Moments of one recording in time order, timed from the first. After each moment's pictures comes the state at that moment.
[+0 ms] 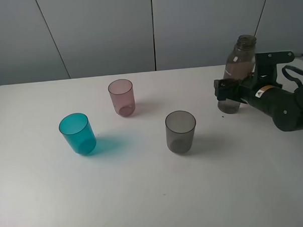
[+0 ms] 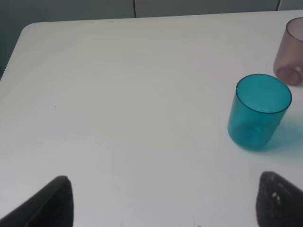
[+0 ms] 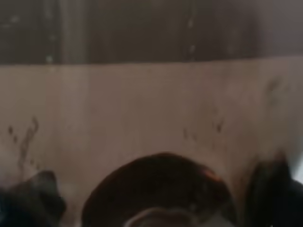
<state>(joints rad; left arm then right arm) -0.02 0.00 -0.51 0.01 1.08 -0.02 0.18 2.01 -0.56 0.07 -0.97 0.06</state>
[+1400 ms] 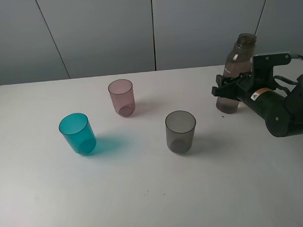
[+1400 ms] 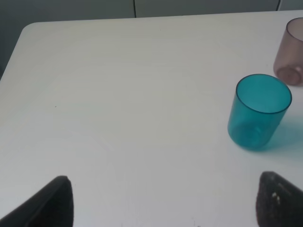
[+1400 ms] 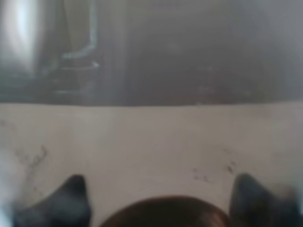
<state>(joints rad) -0.02 0.00 -0.51 0.01 1.08 -0.02 0.18 2.12 -0.59 0.05 -1.16 0.06</state>
